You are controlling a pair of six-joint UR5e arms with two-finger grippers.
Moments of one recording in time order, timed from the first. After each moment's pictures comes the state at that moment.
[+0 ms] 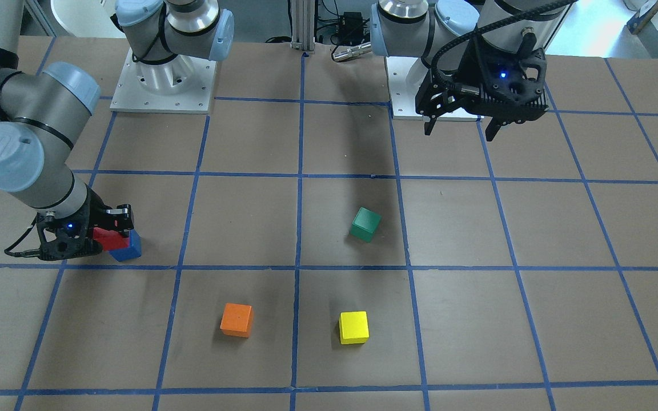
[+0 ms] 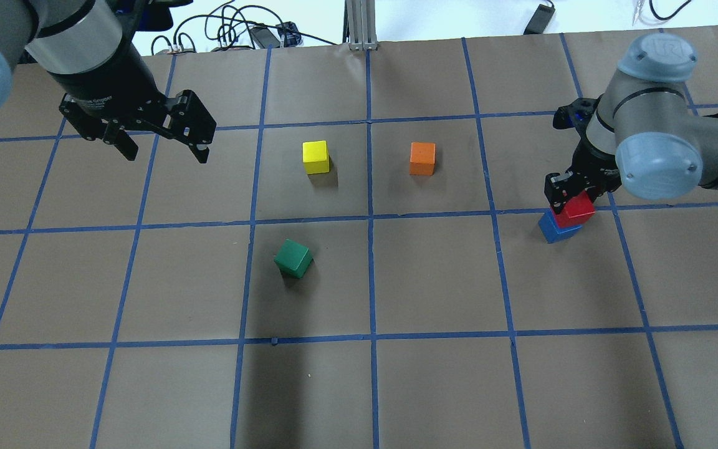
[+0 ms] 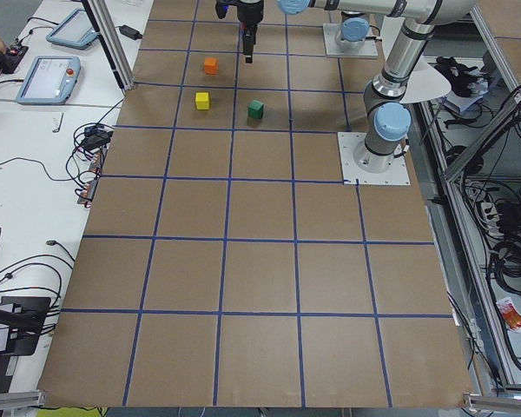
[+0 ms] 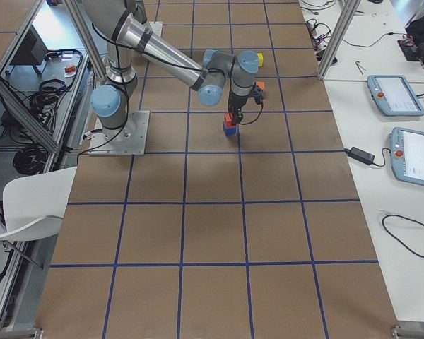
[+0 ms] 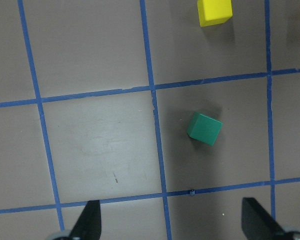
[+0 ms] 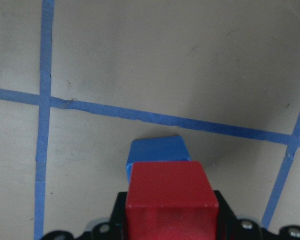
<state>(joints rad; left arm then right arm) -1.58 -1.55 -1.53 -1.64 1.57 0.09 1.35 -1.32 1.90 -2.05 -1.61 -0.39</state>
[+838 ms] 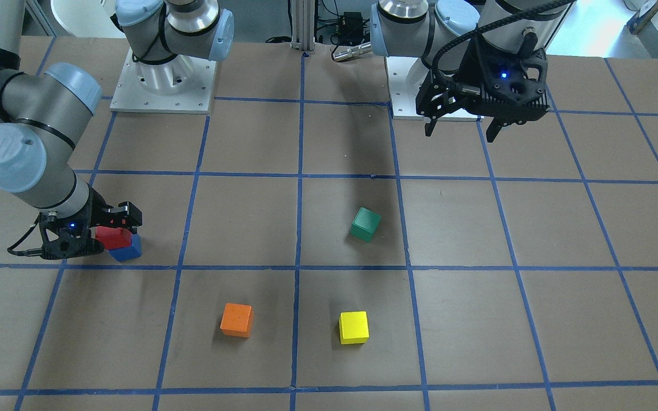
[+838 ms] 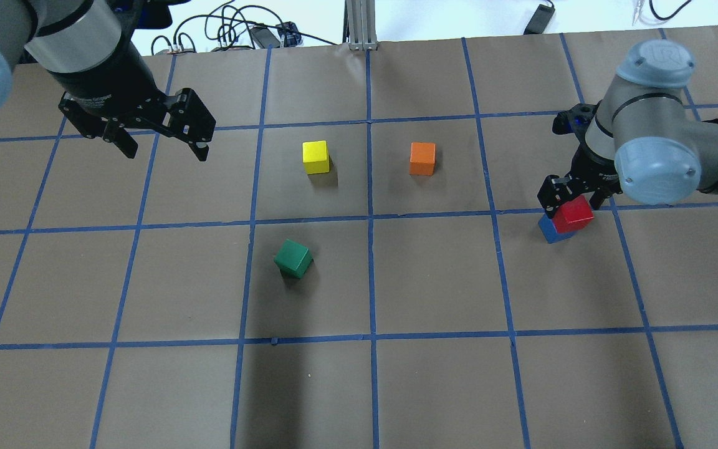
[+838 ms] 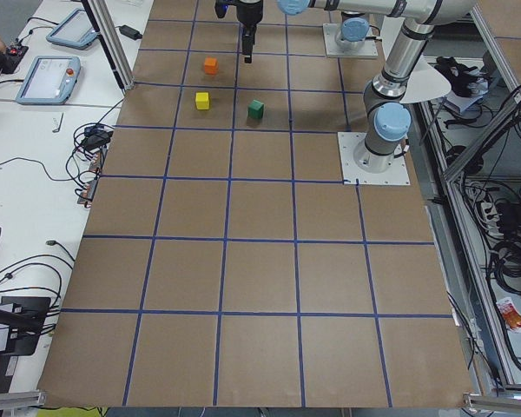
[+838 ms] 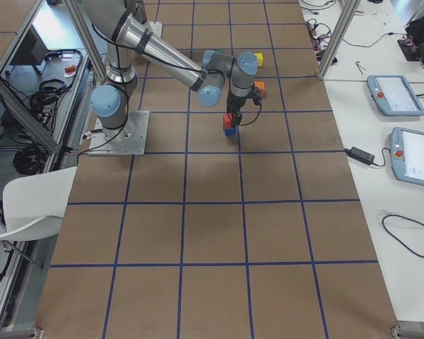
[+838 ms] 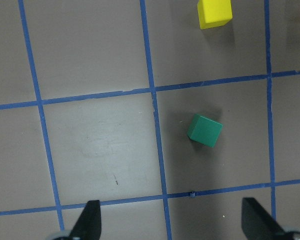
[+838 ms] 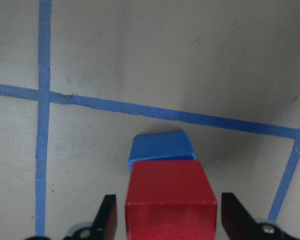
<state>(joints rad) -1.58 -1.55 -1.53 -1.63 1.57 0.09 1.35 -1.32 1.91 -2.05 -1.61 -0.38</state>
